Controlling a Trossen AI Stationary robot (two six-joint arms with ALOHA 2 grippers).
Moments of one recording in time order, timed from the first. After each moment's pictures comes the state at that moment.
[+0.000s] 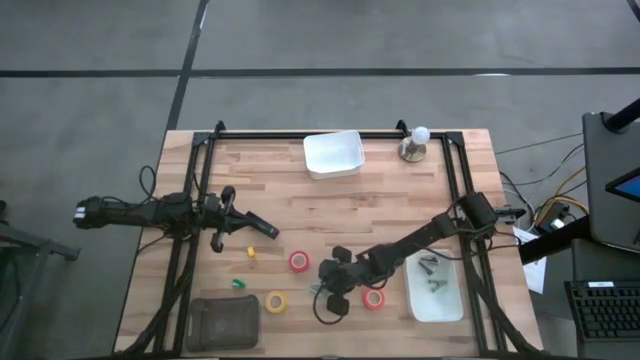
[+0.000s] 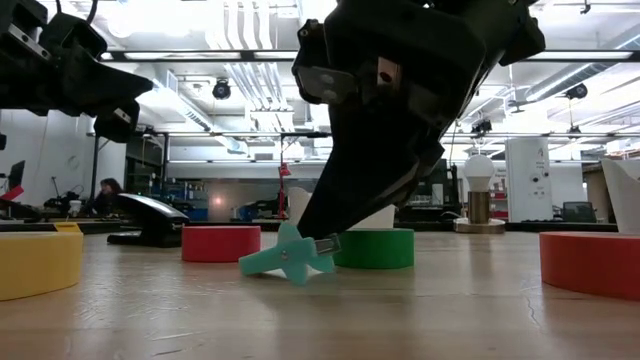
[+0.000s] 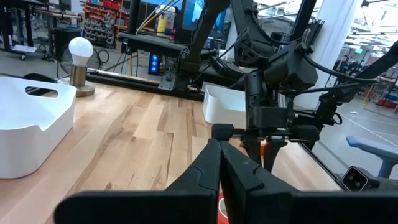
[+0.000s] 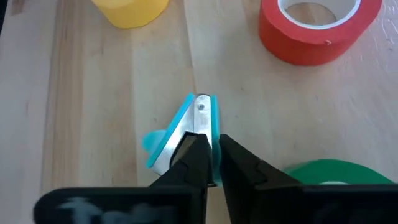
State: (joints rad) left arm -0.06 0.12 0.01 0.06 0.00 -0.21; right arm 0.39 2.05 1.23 -0.07 0.13 0.57
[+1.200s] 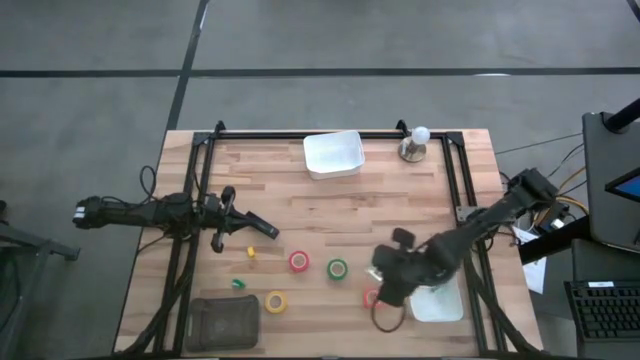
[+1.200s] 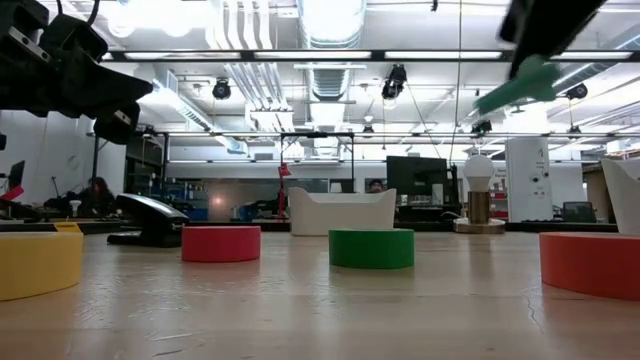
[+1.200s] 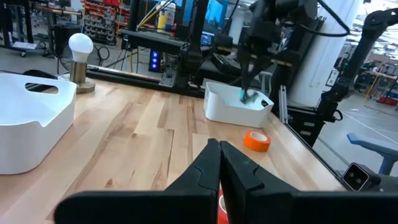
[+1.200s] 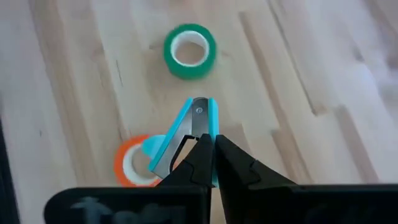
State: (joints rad) left arm -0.06 0.13 0.01 0.05 0.00 -0.21; right arm 0.58 1.55 1.23 -0.90 0.35 0.87
